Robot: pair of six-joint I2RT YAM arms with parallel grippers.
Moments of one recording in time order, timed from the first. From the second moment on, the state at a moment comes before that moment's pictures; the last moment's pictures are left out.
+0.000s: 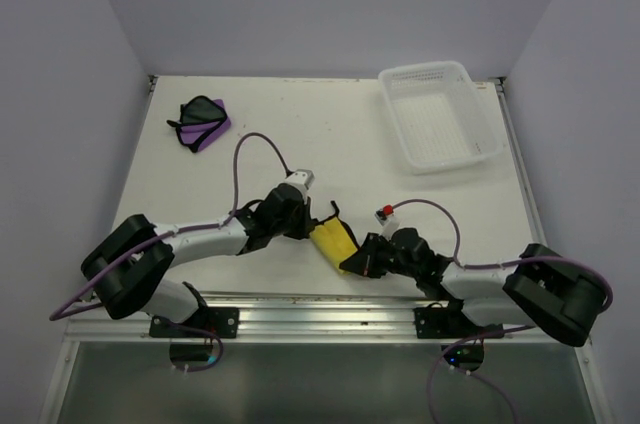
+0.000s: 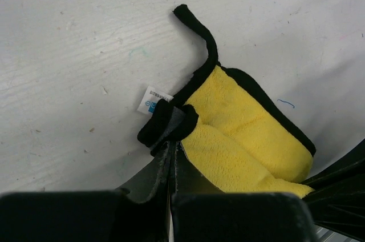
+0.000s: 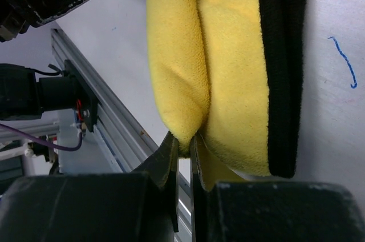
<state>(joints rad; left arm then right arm) -0.82 1.44 0.62 0.07 -0.06 -0.56 0.88 1.23 0.10 0.63 -0.19 1.00</state>
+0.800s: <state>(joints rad) -0.80 1.31 0.60 0.03 -0.09 -0.53 0.84 1.52 0.06 0.99 -0.31 1.22</state>
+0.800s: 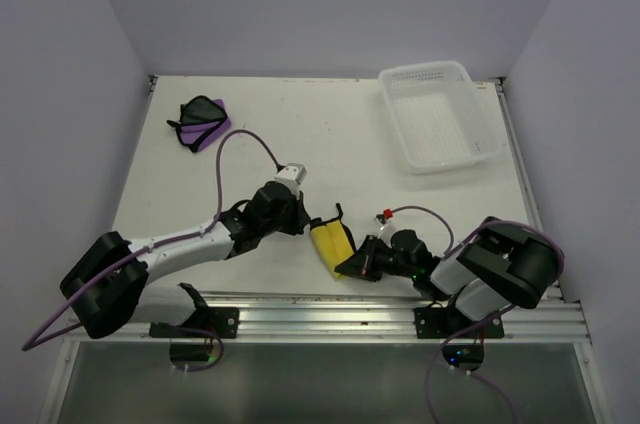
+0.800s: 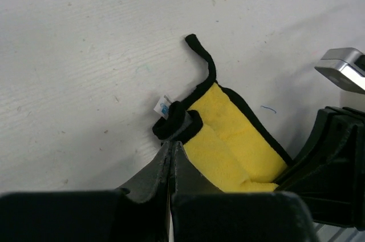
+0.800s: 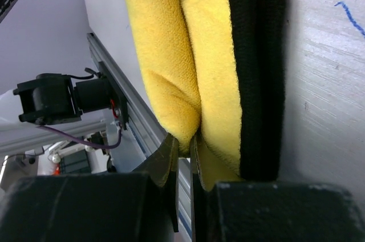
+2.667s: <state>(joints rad) -0.91 1.62 0.62 0.32 0.06 -0.61 1.18 1.02 0.45 -0.19 0.28 0.73</state>
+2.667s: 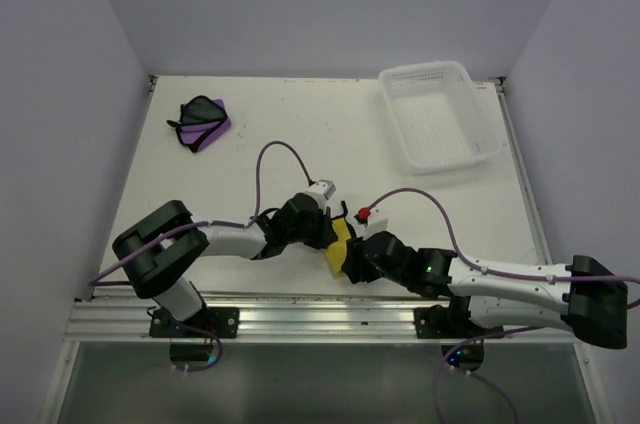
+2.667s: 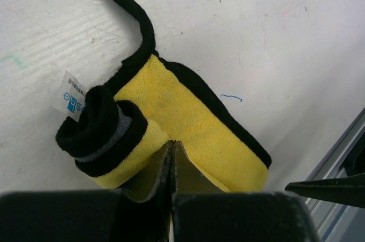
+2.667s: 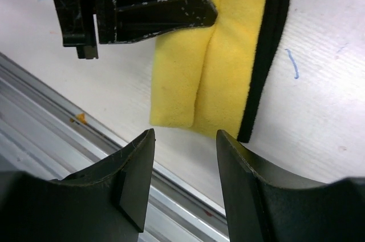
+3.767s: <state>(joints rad) -0.91 1.62 0.64 0.29 0.06 -0.64 1.48 1.49 0.67 -0.10 0.85 0.47</state>
